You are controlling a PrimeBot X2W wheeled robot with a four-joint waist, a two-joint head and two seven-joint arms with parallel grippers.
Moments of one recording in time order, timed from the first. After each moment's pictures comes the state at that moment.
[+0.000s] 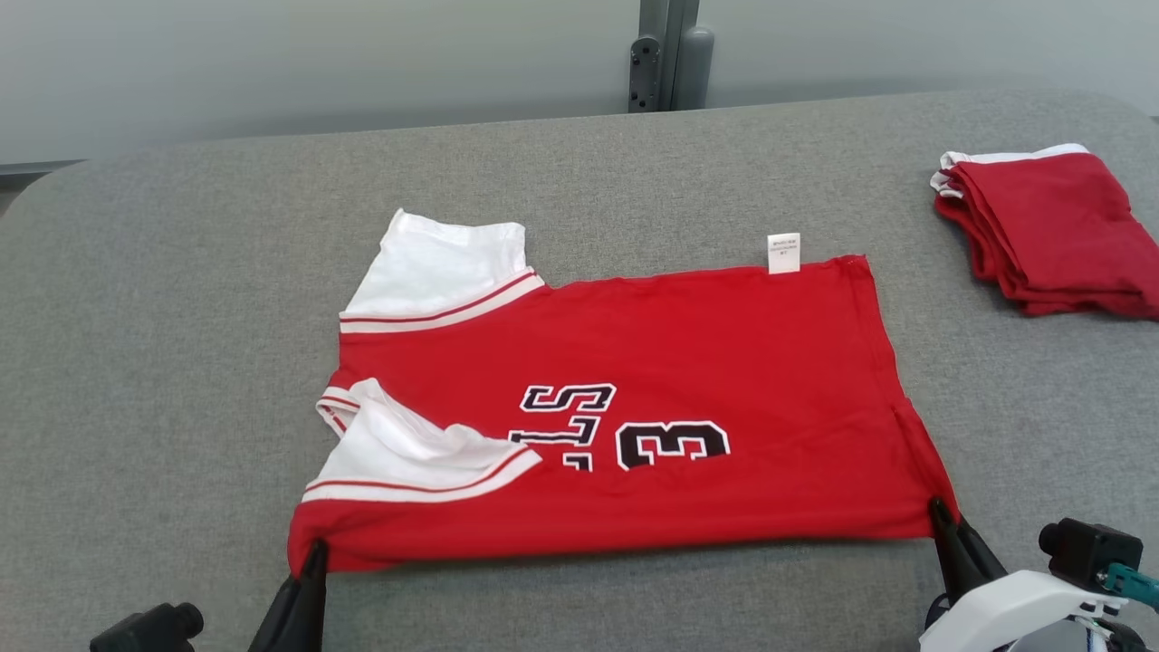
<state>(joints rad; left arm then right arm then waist) 0.21 0.30 -0.23 -0.06 -0.87 0.03 -0.06 0.09 -0.06 -0.08 0.16 0.41 0.13 0.01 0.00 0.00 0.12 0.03</state>
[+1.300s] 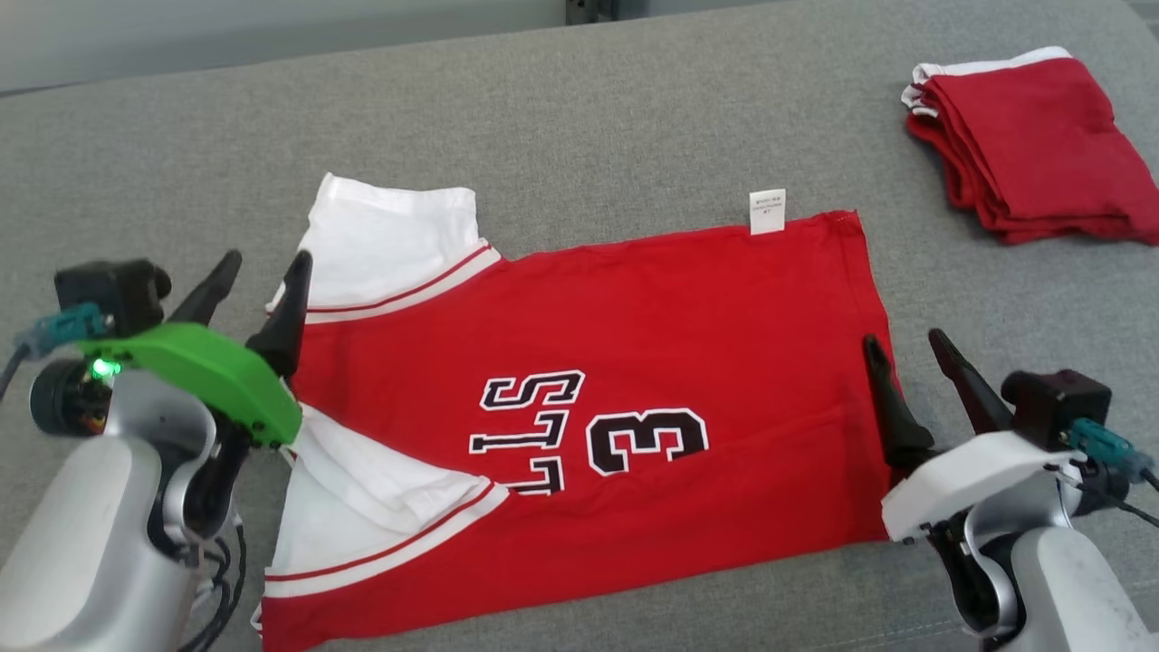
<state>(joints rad) -0.41 0.42 -0.32 0.16 -0.73 0.03 0.18 -0.11 -0.11 0.03 0.06 0.29 0.13 0.01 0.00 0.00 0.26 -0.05</state>
